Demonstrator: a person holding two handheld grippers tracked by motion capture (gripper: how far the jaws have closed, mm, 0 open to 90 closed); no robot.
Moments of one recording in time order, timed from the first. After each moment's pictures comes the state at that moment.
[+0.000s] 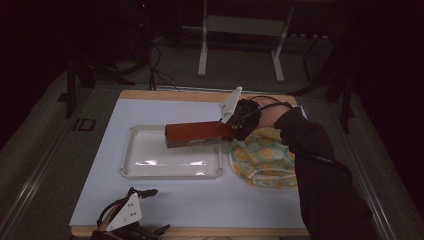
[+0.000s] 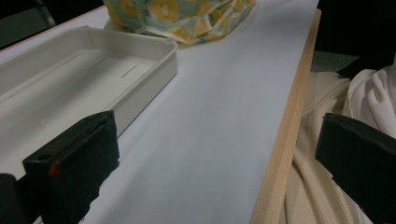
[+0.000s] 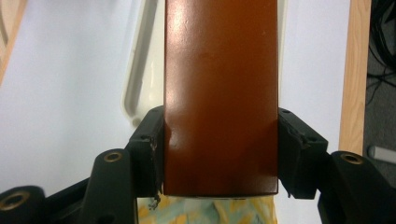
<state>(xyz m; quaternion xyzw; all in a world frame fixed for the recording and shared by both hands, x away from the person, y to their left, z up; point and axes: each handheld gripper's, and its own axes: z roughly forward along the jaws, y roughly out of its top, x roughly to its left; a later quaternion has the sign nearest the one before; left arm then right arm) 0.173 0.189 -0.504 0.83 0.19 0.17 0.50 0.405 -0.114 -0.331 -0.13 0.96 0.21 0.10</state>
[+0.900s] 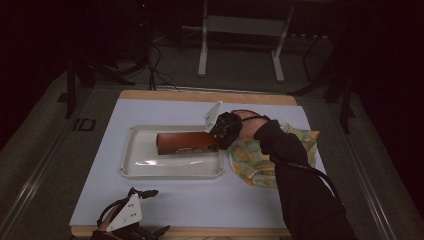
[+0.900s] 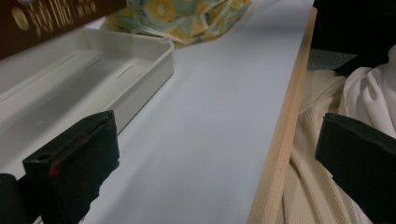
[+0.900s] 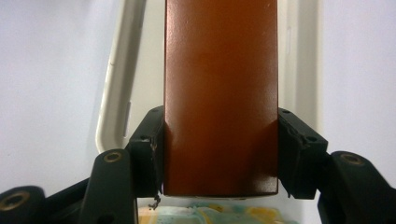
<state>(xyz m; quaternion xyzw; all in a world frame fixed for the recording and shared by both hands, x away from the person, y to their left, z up) 0.173 0.189 -0.505 0.83 0.18 0.16 0.50 0.423 -0.080 -0.404 -0.10 0.97 0.21 0.07</state>
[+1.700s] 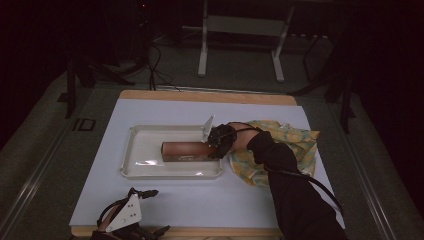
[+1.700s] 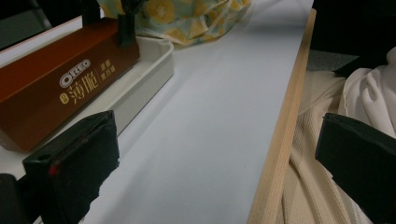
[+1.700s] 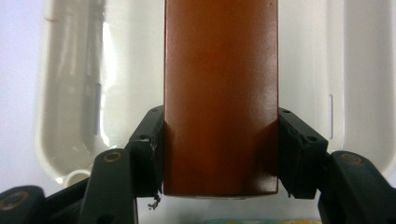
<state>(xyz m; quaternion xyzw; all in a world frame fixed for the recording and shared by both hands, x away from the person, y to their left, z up) 0.172 0.189 -0.504 0.83 0.18 0.16 0.51 0.433 -0.073 -0.467 -0.06 0.98 0.17 0.06</state>
